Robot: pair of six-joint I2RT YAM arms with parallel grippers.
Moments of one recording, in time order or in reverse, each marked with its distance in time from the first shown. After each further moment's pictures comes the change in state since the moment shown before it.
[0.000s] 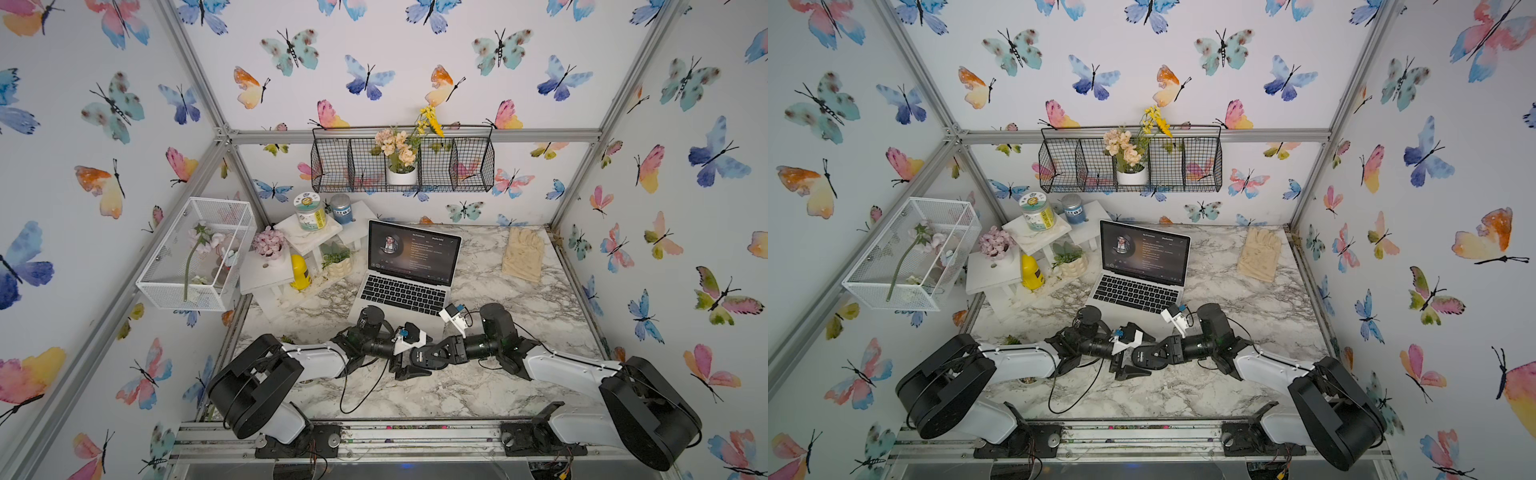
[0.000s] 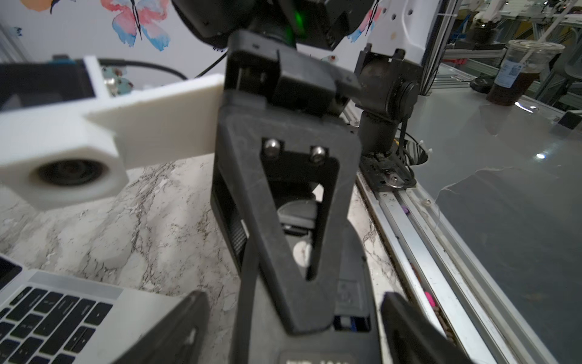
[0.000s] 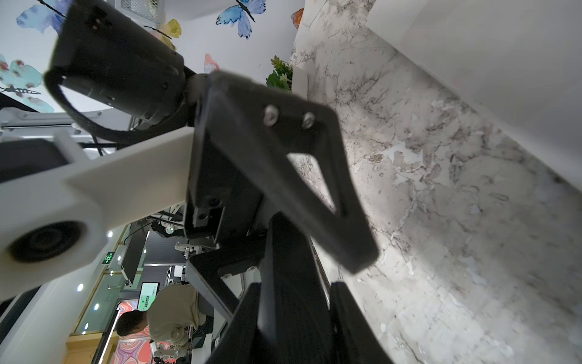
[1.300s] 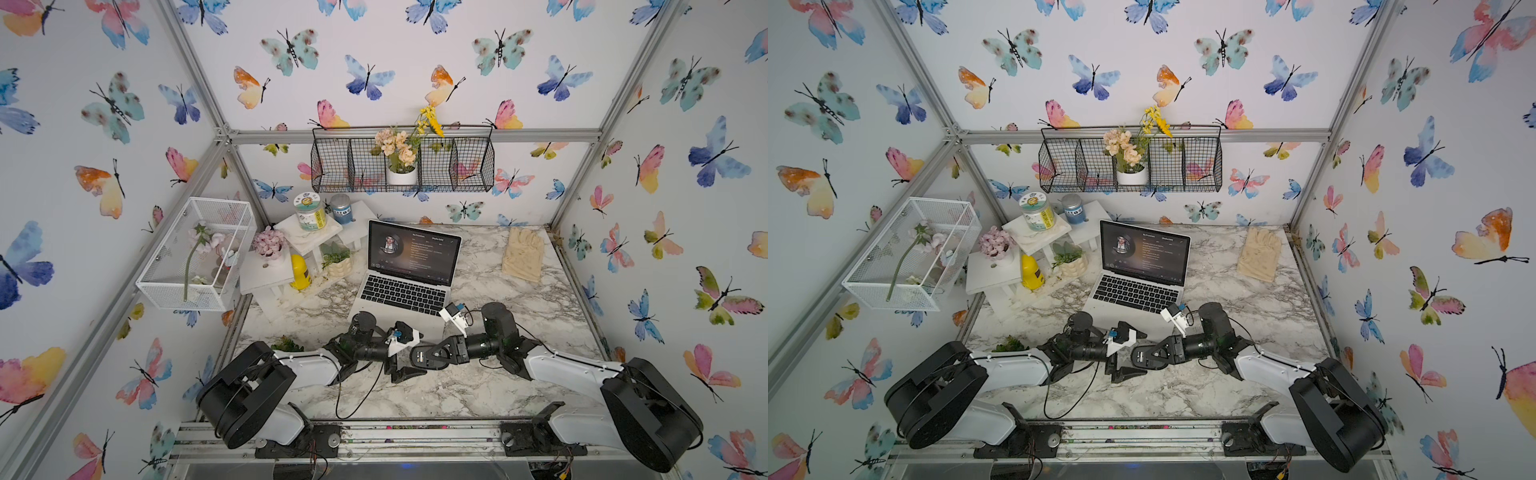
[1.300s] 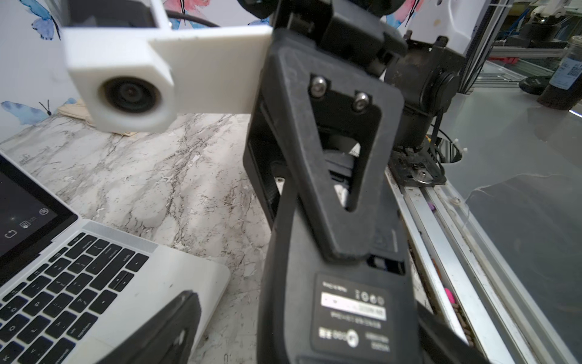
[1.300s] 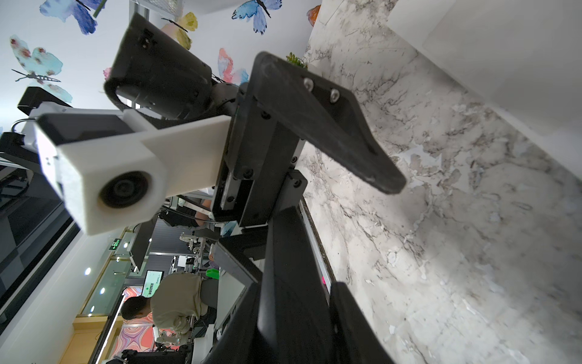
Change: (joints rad) left arm 0.010 -0.061 -0.062 0.042 -0.095 -0.046; right arm -0.008 0.003 0.000 0.019 -0.047 -0.006
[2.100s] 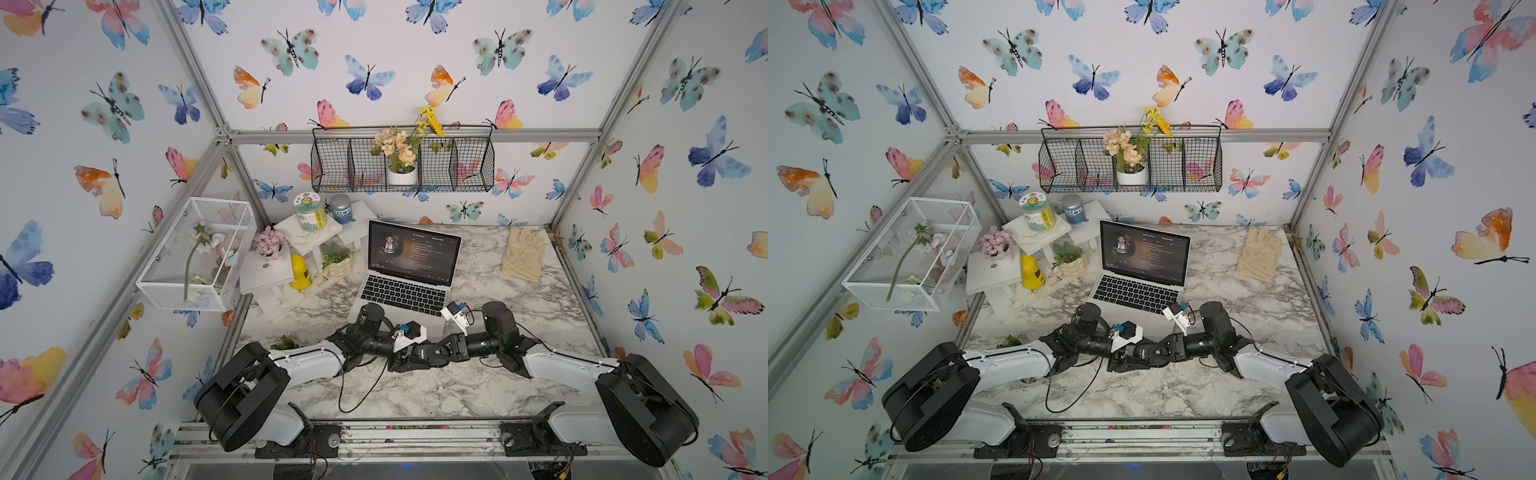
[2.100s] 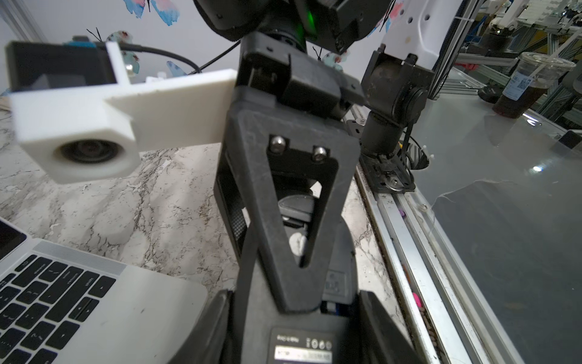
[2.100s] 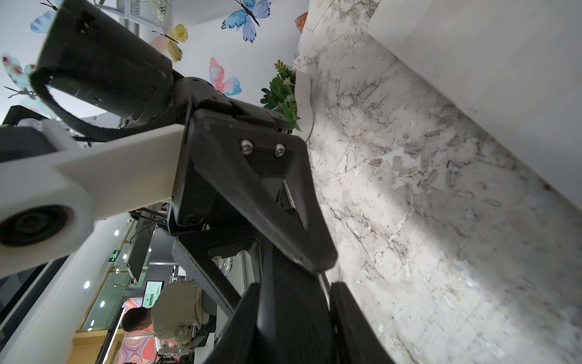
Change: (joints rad) left arm -0.022 -0.014 0.128 -0.229 0.079 0.032; right arm -0.019 0.024 0.002 0.005 0.006 0.008
